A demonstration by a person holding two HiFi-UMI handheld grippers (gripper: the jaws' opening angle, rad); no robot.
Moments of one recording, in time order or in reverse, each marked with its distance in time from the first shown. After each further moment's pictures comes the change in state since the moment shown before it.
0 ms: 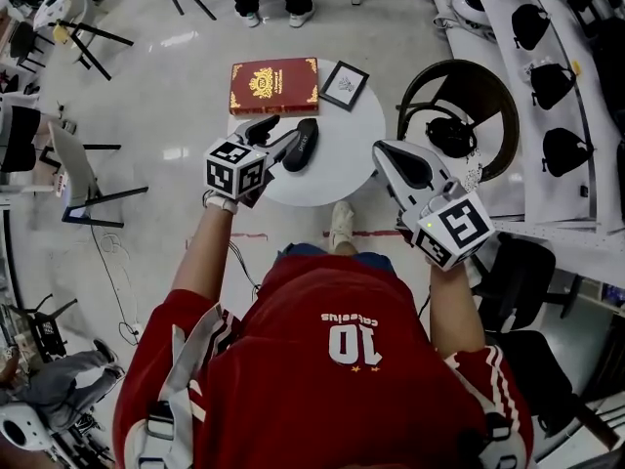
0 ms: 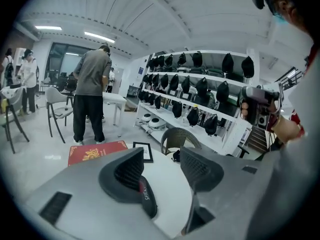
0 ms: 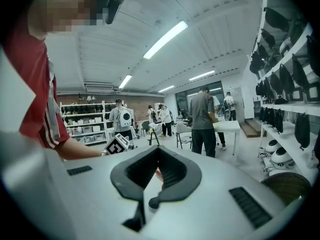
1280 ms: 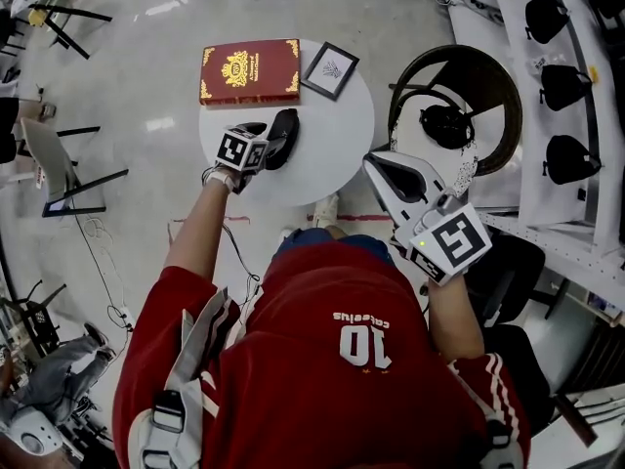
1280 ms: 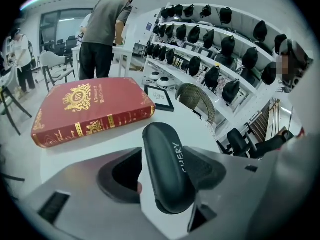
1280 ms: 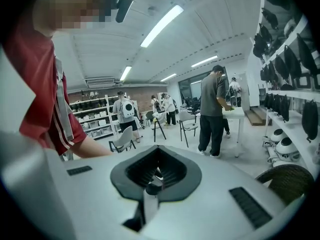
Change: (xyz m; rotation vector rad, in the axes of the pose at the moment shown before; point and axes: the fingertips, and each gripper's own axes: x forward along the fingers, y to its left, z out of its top) left arm 0.119 0.078 -0.177 -0.103 0.464 0.036; right arm 0.018 -0.050 -0.052 0.038 0.136 0.070
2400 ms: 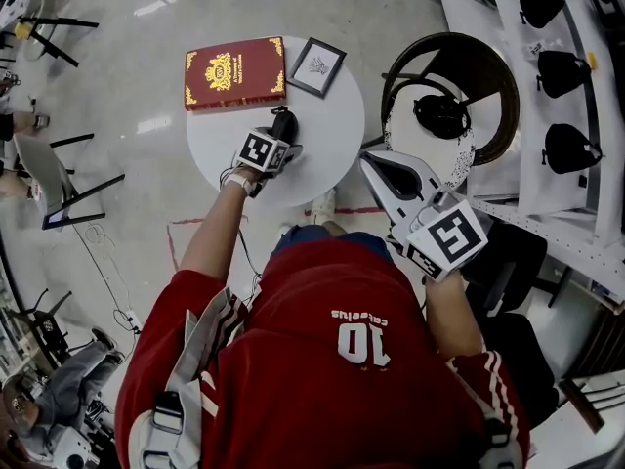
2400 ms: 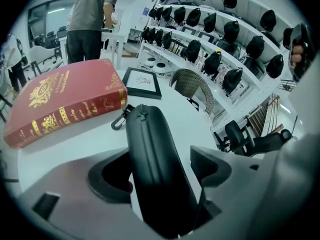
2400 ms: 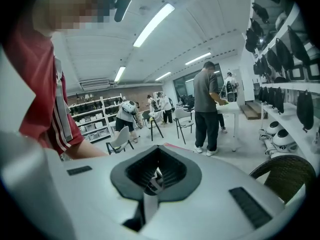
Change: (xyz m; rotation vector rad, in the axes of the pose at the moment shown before) left arm 0.057 -0.043 -0.006 -0.009 0.155 -0.016; right arm -0.005 -0.029 -0.017 0.061 0.013 -0.027
